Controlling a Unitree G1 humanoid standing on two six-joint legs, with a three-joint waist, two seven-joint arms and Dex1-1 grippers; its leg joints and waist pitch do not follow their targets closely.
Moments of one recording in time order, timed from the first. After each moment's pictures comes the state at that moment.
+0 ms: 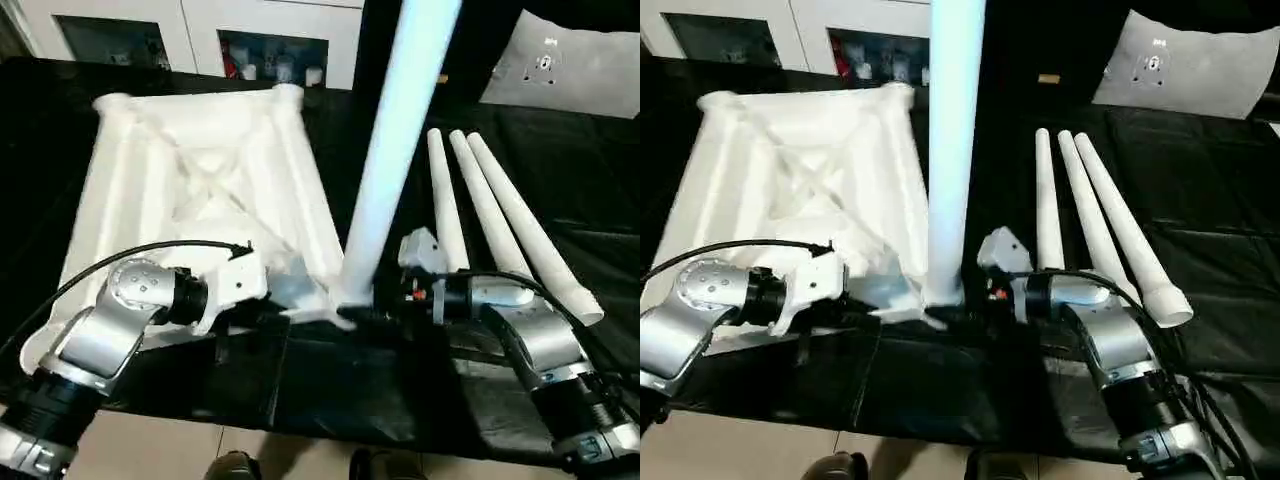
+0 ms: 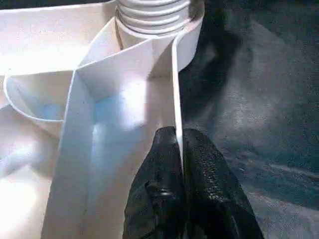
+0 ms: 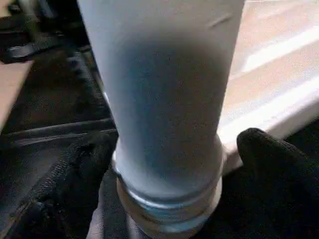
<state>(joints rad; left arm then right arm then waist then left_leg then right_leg) -0.38 0.64 -0.31 0.06 -0.05 0.24 -1.22 -0.41 -0.39 0.21 0.25 0.20 0.18 1.14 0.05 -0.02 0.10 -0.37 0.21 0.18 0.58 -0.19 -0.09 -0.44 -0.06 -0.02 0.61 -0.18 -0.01</state>
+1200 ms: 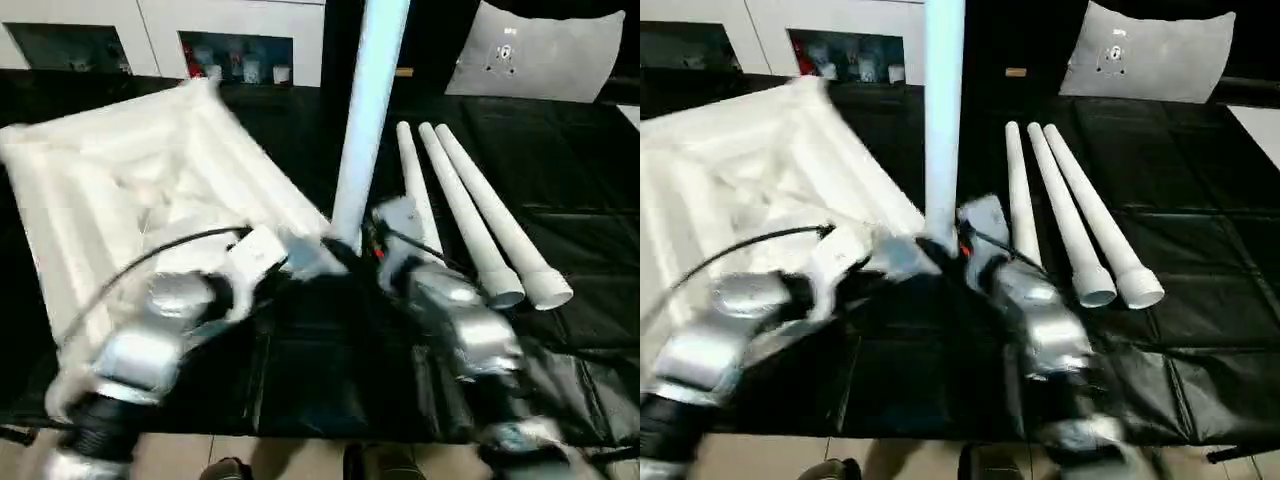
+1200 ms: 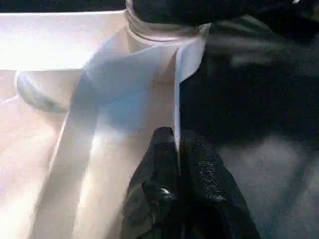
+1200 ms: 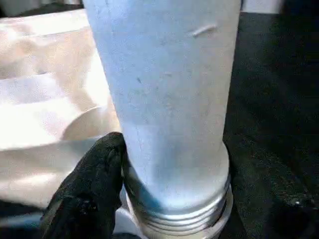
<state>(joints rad) -0.33 0.28 -0.21 -0.08 0.08 0.63 -0.69 -0.49 0.02 0.07 0.35 0.08 0.28 0.37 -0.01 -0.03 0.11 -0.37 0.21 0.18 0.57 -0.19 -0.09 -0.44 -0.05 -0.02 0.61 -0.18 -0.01</state>
